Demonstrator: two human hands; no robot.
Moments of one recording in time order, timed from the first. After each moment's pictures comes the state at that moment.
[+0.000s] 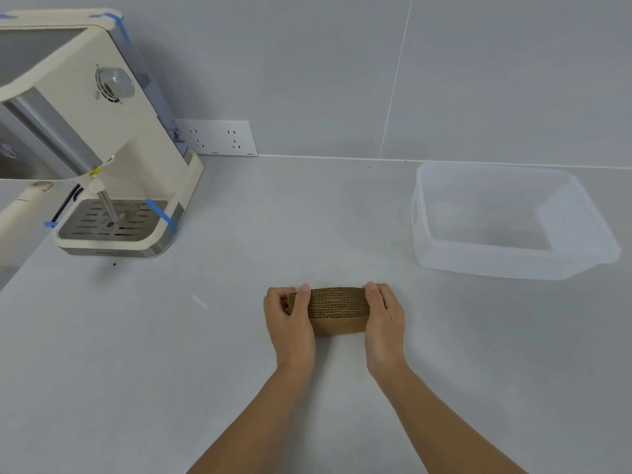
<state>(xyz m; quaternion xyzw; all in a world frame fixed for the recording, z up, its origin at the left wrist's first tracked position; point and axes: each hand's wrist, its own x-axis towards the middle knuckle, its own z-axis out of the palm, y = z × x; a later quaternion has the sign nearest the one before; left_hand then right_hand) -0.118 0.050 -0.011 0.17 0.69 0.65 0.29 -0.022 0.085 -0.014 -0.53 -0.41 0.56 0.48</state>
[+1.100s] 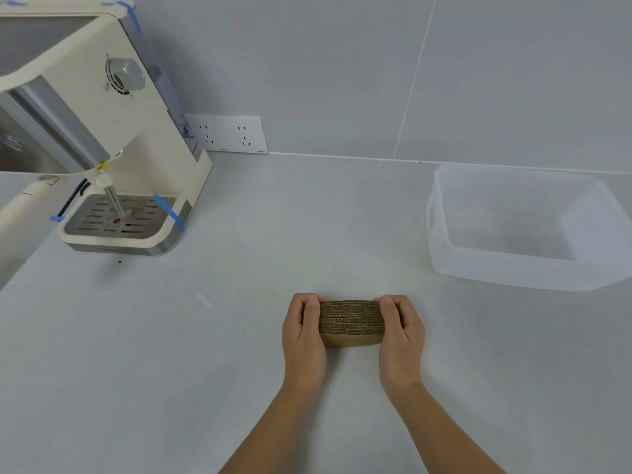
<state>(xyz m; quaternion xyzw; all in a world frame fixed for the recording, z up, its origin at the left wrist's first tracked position) -0.119 0.040 -0.012 0.27 0.64 0.63 0.34 -0.019 0.080 -0.017 -0.52 -0.44 0.52 0.51</state>
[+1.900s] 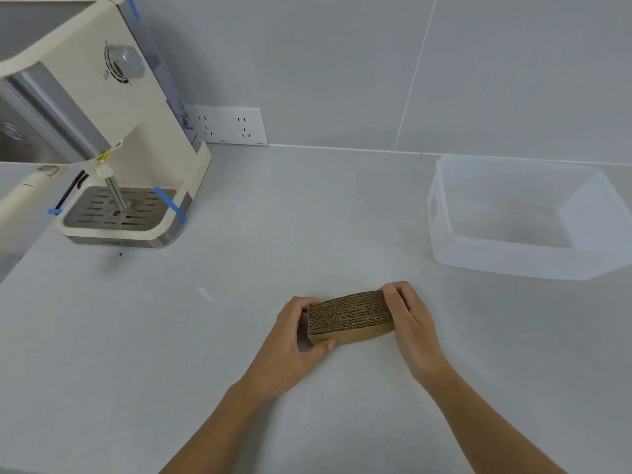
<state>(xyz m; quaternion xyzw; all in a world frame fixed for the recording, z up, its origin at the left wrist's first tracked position) -0.170 0.005 -0.015 0.52 0.63 0.40 0.42 0.007 0.088 -0.011 -0.50 -0.57 0.55 0.35</state>
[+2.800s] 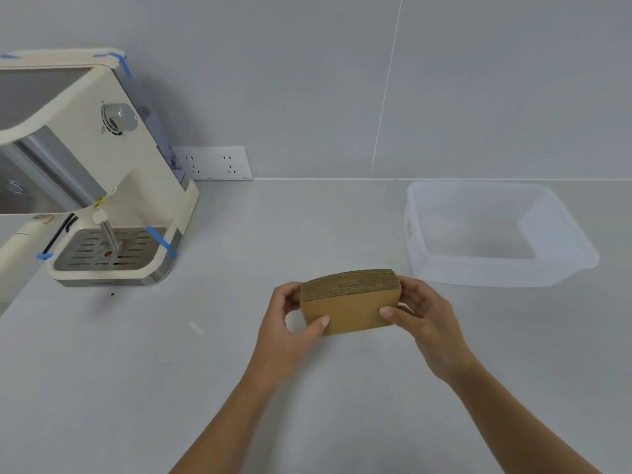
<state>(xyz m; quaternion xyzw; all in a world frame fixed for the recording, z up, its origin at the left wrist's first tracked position) -0.167 0.039 0.018 0.45 0.60 0.53 0.39 0.037 0.109 0.022 -0.41 -0.52 0.62 0.43</state>
